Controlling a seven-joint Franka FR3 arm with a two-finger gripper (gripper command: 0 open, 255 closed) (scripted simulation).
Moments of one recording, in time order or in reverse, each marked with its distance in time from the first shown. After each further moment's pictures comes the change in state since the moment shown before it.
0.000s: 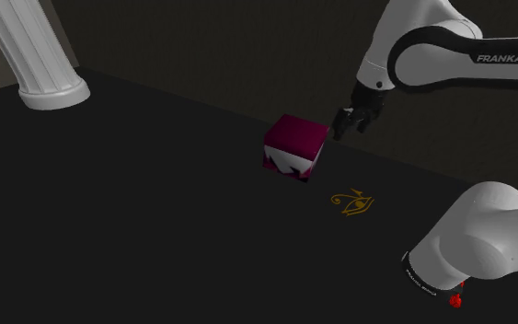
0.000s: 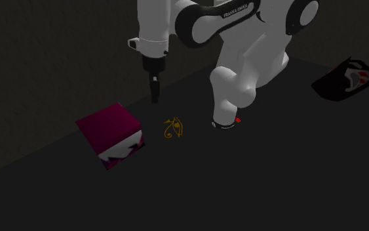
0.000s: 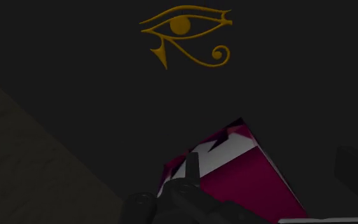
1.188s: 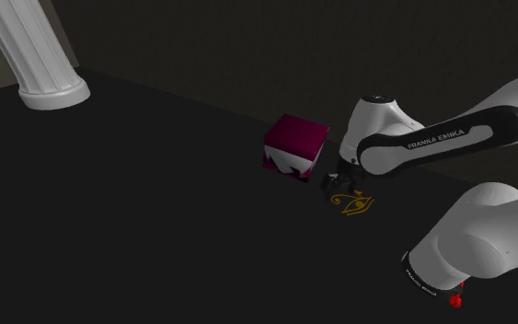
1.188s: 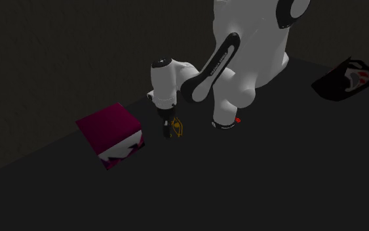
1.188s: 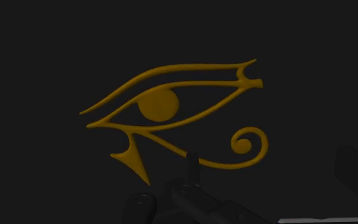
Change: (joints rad) arm -0.031 0.197 0.012 -0.411 0.050 0.496 0.155
